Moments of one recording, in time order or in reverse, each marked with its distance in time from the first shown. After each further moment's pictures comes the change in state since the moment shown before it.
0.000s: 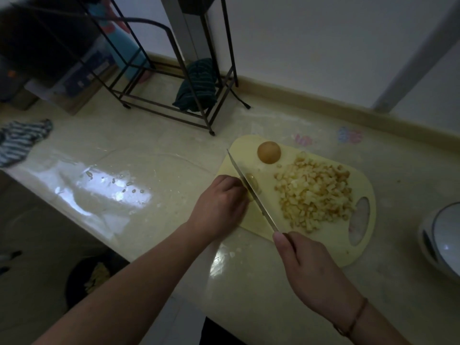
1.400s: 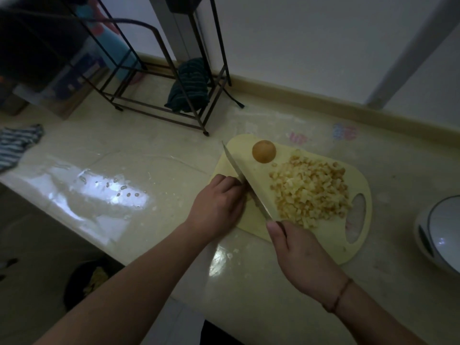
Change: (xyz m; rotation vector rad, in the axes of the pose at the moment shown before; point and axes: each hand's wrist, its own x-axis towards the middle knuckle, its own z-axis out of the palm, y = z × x) left_hand 0.004 0.000 0.002 0.059 0.005 0.059; right_hand 0.022 -0.002 0.004 -0.055 -0.017 0.021
